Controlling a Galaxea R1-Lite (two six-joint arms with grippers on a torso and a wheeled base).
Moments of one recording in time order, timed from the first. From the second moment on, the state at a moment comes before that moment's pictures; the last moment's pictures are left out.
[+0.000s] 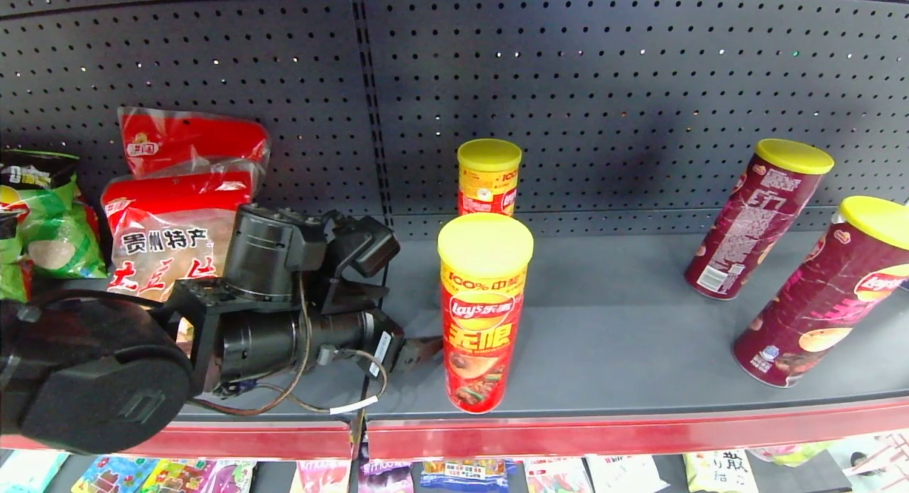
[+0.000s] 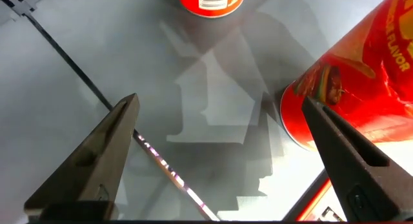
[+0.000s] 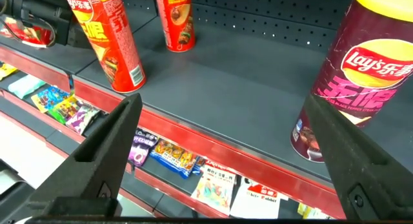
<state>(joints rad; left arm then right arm) -0.60 1.71 -0.79 -0.40 -0.13 0.11 0.31 0.52 -0.44 -0.02 0.17 -0.04</state>
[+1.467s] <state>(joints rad) -0.42 0.93 -0.60 0.11 0.35 0.12 0.10 0.58 -0.37 -0.02 -0.12 -0.07</state>
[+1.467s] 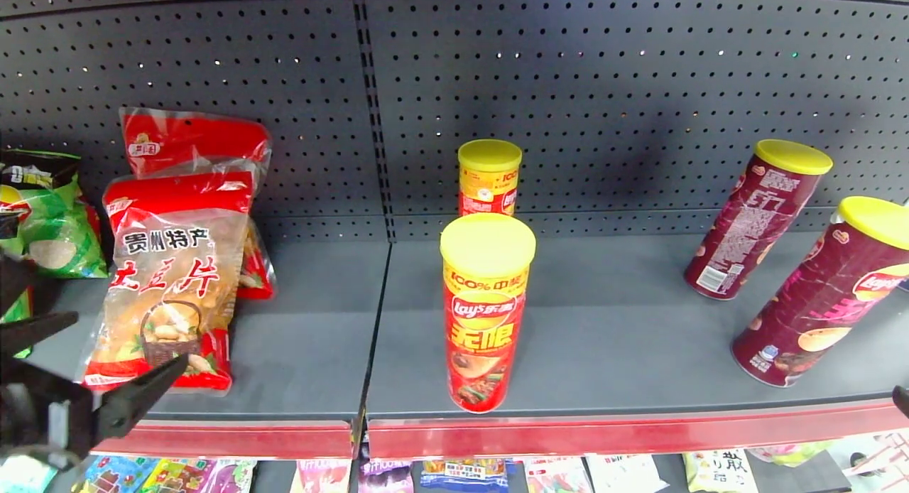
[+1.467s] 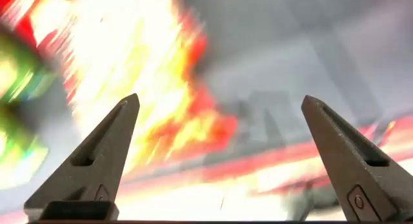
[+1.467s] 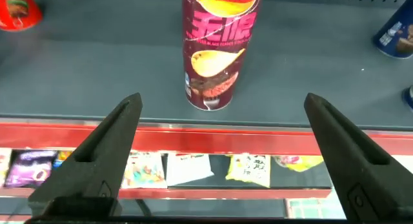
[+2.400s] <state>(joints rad) -0.35 0.64 -0.57 0.19 0.35 0.15 0.09 0.51 -0.29 -0.01 -0.12 -0.13</state>
